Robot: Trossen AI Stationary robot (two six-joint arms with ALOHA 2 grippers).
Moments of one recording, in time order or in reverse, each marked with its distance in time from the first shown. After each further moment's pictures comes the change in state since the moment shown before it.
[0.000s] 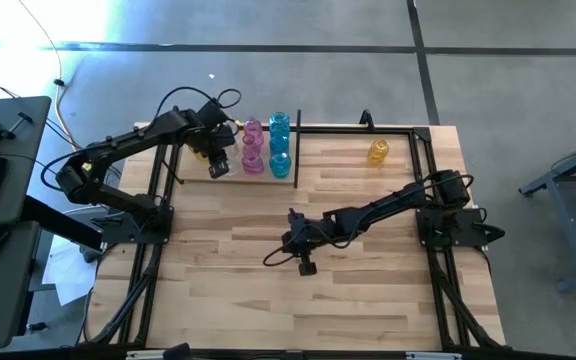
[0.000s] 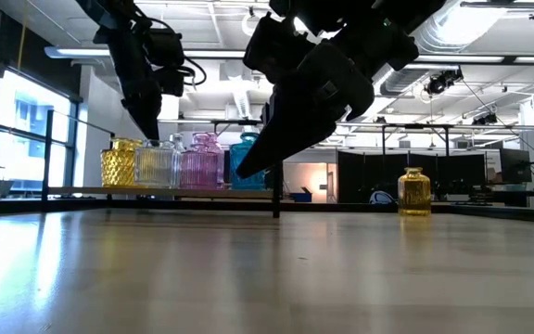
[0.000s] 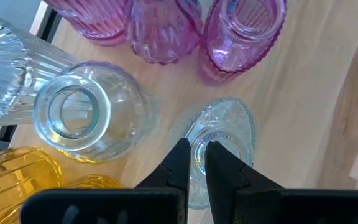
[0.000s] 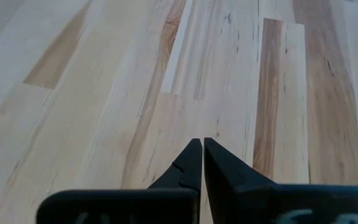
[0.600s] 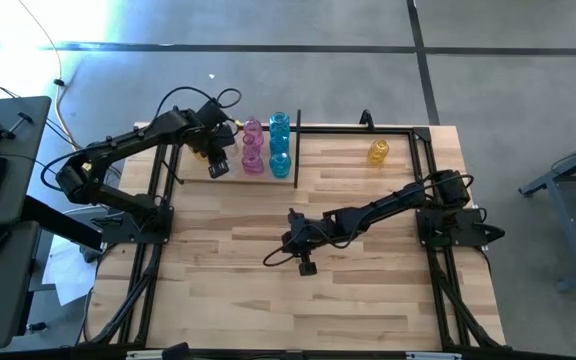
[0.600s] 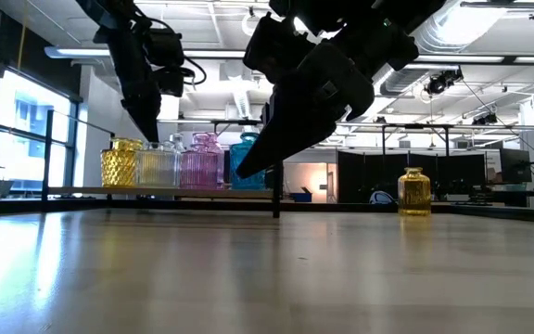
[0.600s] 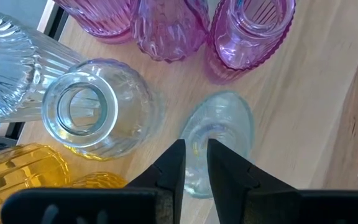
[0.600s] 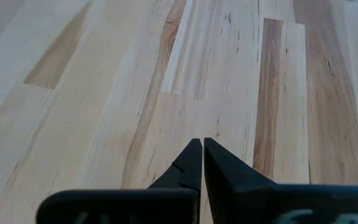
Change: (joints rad) left arm 0.000 0.000 0.000 -0.001 -0.019 0.006; right arm 0.000 0.000 0.000 0.000 0.000 0.000
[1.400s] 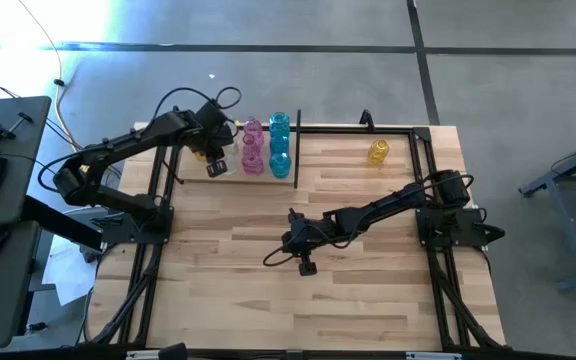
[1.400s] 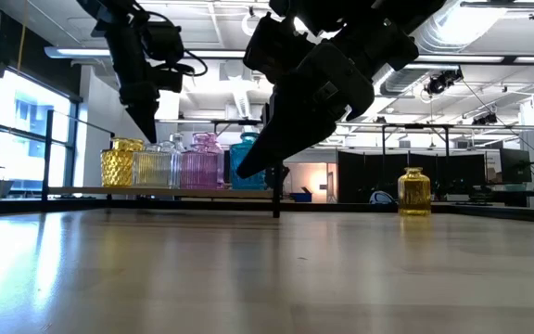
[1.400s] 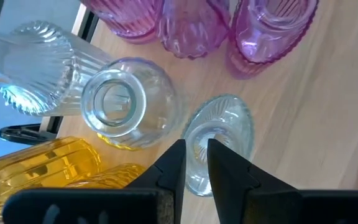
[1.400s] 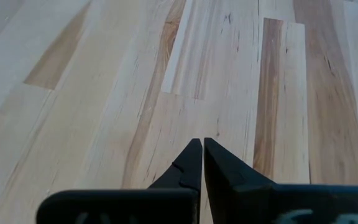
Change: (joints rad) left arm -0.024 -0.027 0.001 0.001 -0.109 0.025; right arm 0.000 0.000 0.000 0.000 0.000 0.001
